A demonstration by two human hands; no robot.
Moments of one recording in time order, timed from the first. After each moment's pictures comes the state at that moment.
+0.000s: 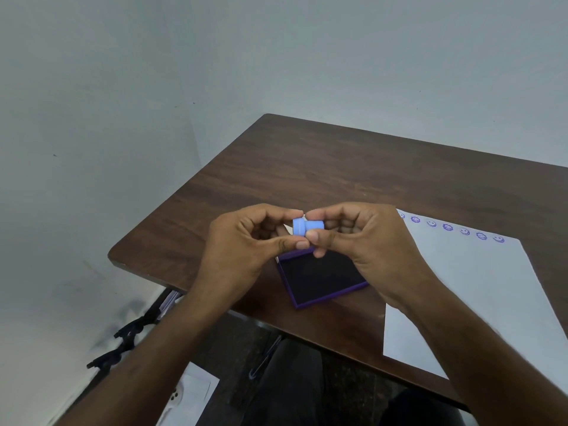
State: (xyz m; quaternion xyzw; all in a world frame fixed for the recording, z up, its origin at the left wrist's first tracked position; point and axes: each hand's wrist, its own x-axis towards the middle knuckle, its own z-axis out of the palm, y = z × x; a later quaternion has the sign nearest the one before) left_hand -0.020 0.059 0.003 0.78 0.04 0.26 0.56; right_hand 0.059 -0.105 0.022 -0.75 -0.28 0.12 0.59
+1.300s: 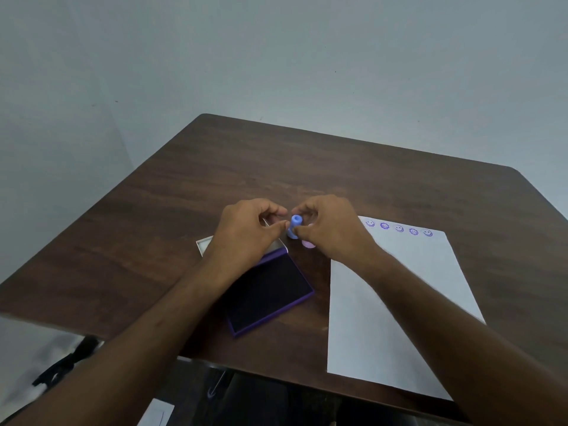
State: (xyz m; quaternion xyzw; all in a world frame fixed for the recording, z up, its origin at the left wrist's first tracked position) left_hand 0.088 0.024 -0.019 0.90 0.05 0.16 0.41; right_hand 0.149 -0.115 0.007 -0.95 -0.21 0.06 0.22
